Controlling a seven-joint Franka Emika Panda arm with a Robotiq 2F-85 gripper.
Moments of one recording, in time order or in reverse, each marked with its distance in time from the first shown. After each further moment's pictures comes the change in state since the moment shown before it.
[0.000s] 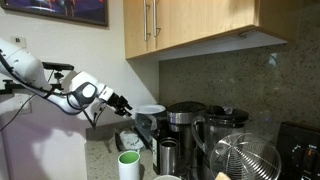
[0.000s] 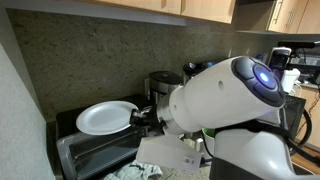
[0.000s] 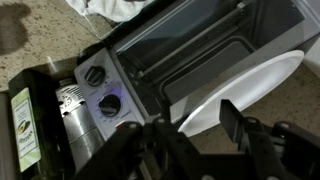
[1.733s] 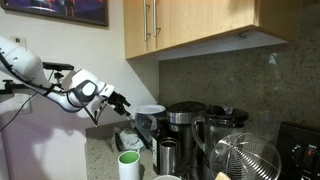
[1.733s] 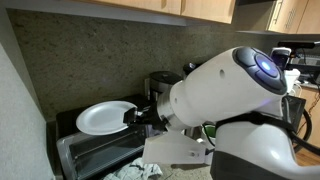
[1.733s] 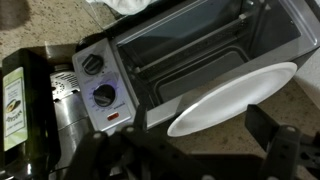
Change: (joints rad) arm 0.024 0.028 -0.028 0.006 0.001 -0.026 -0.155
